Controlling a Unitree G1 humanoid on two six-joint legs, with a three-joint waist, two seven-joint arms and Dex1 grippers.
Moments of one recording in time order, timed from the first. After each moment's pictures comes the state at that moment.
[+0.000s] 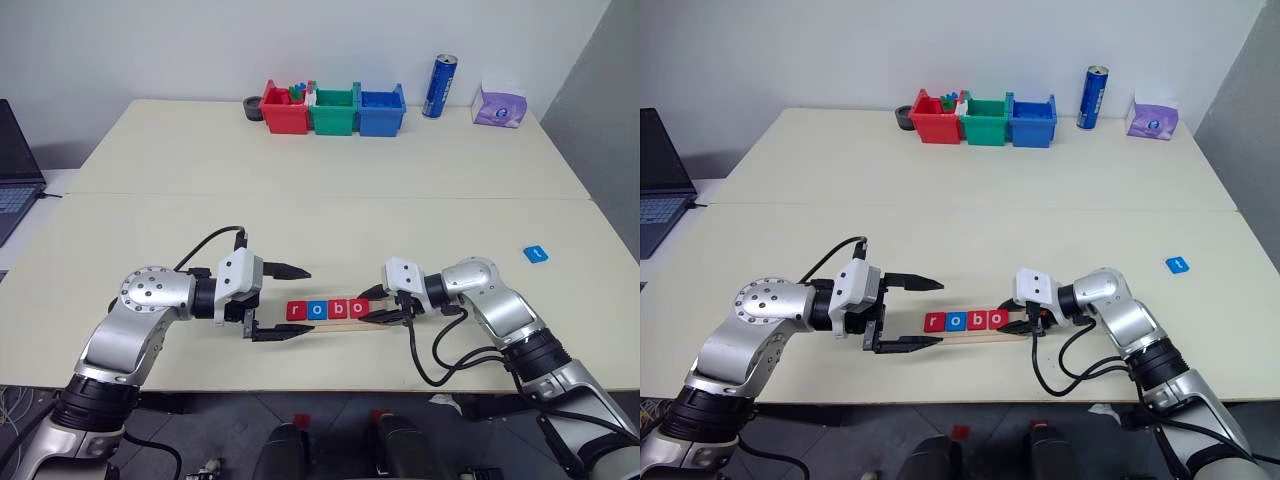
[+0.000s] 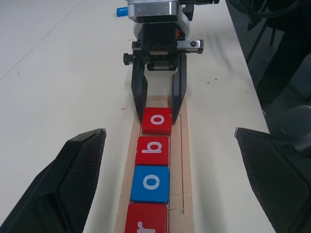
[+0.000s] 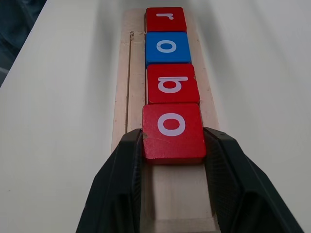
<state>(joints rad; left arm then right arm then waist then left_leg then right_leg) -0.30 0.76 -0.07 -0.16 -0.40 0.19 -1.26 -0.58 -0.48 0.38 0.20 0.06 0.16 1.24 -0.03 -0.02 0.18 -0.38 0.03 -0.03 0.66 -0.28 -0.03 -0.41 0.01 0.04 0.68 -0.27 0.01</state>
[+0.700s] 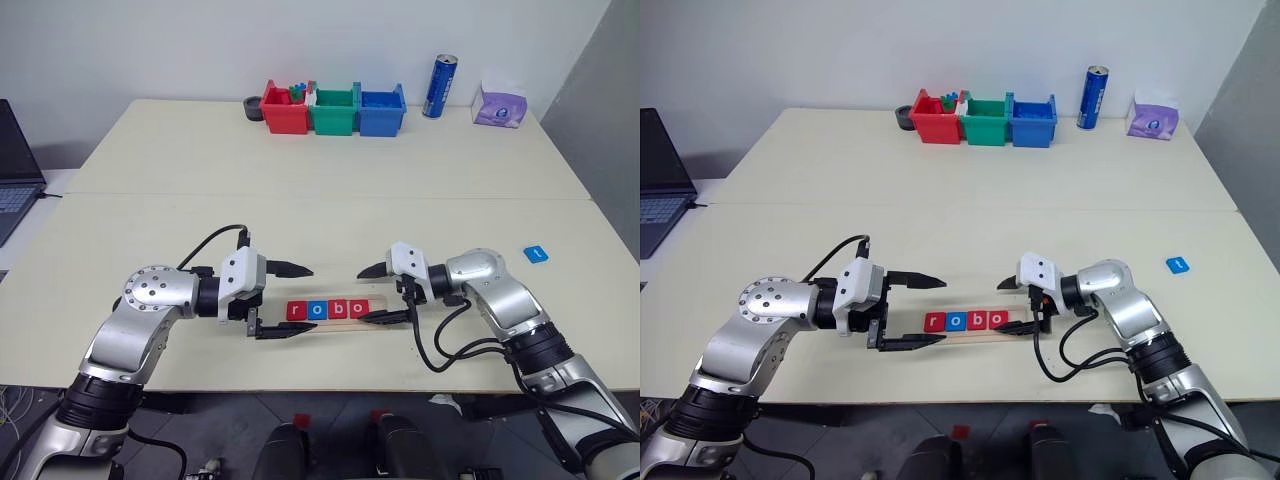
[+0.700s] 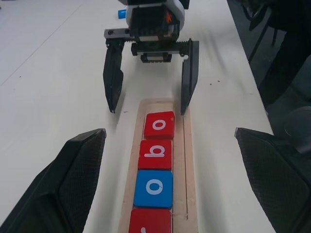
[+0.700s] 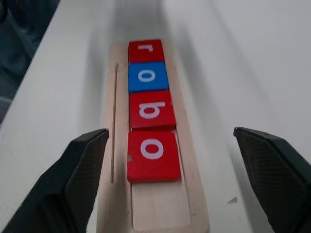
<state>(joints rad) -0.31 0.74 -0.08 -0.16 -0.39 0.19 -1.25 -0.60 -0.49 0.32 0.14 0.15 0.28 1.25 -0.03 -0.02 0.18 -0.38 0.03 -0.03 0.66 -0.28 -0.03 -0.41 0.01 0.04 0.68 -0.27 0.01</state>
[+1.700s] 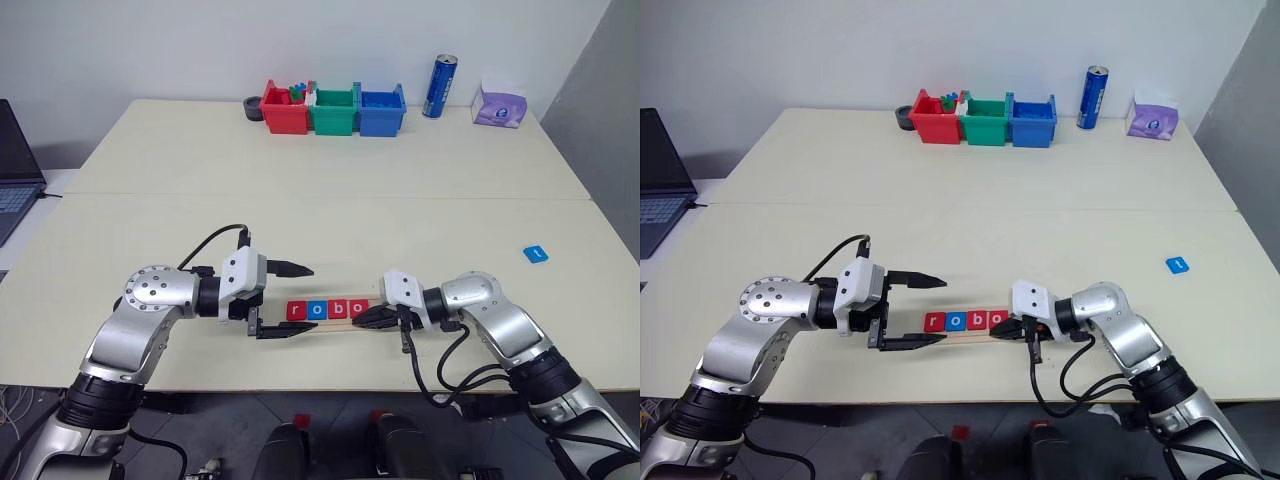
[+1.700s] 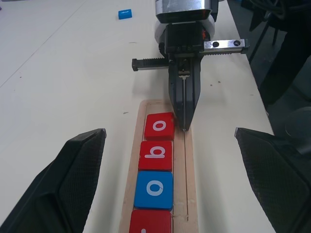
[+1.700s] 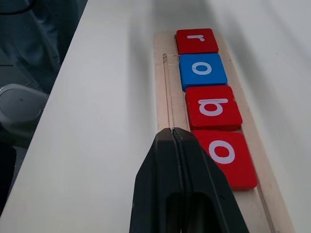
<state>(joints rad) -0.31 0.74 -0.08 -0.16 -0.39 0.19 -1.25 -0.49 -0.50 0.40 0.02 0.12 0.26 1.19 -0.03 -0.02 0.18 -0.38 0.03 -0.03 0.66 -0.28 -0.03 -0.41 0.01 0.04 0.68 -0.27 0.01</state>
